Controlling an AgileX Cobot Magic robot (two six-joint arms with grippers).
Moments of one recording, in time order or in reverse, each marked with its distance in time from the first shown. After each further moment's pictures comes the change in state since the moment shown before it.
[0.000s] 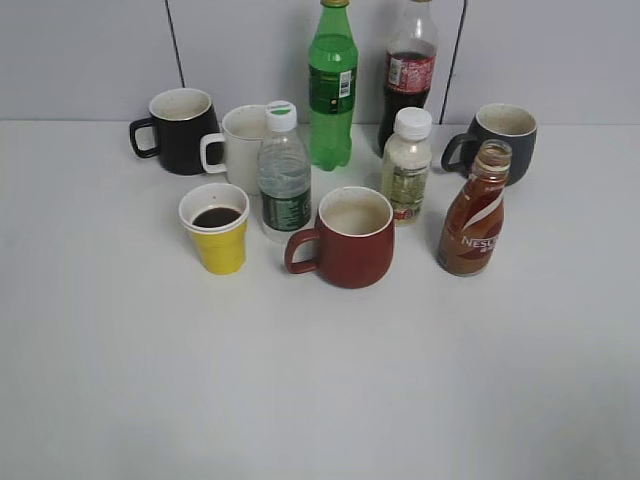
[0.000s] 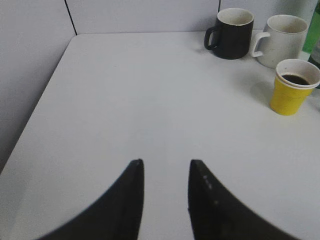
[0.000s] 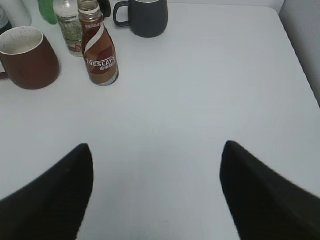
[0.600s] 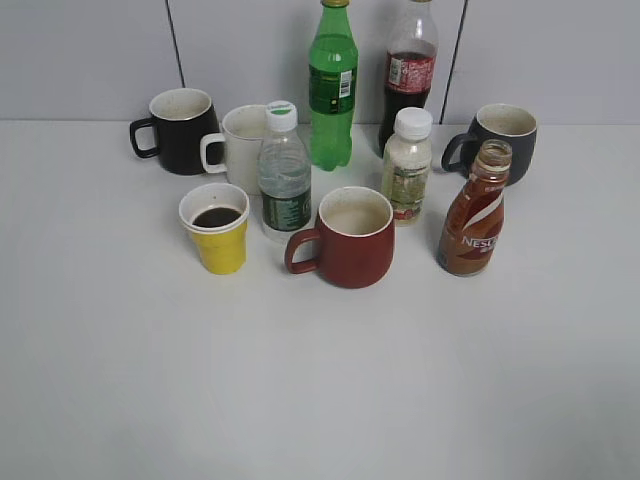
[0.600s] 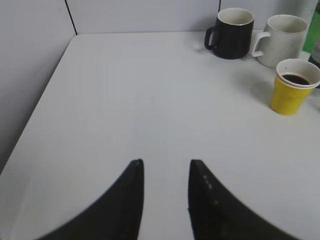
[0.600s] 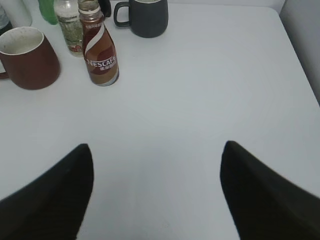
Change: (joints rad) left arm 0.000 0.000 0.000 0.000 0.000 0.000; right arm 0.000 0.000 0.000 0.000 0.000 0.000
